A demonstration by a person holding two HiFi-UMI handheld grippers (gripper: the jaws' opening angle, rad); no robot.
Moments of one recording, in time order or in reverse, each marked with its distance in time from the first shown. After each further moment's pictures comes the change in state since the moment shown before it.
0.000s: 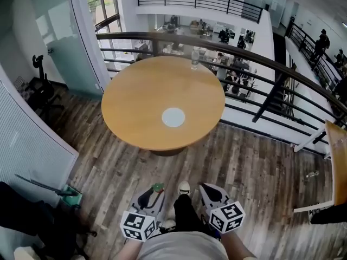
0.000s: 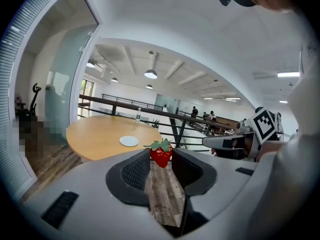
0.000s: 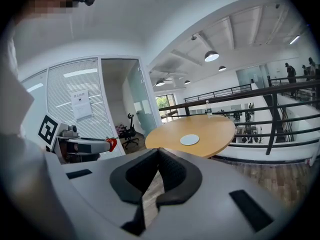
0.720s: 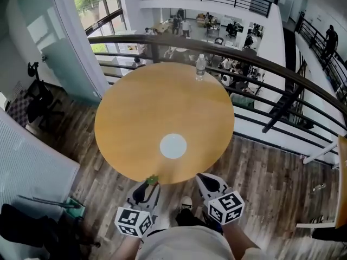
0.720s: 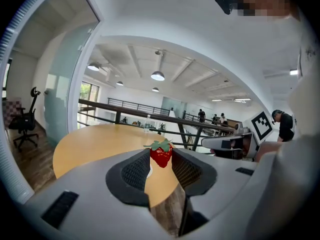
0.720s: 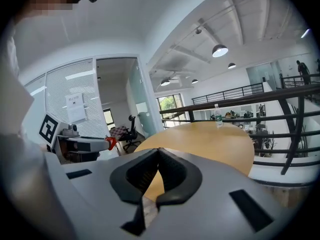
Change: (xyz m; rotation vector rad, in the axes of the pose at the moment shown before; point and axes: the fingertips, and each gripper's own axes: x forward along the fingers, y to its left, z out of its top) left arm 0.199 0.111 0.112 -0.010 -0.034 0.077; right arm 0.197 -0.145 0.112 -0.031 0.005 0.101
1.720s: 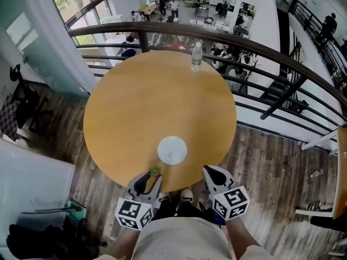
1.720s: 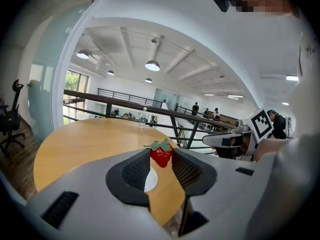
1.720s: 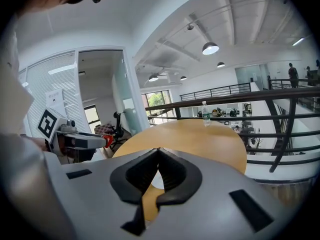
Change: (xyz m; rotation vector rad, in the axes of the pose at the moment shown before) left arm 0.095 0.056 0.028 0.009 0.100 -0.115; right arm 0.067 -0.064 0.024 0.019 0.048 -0.145
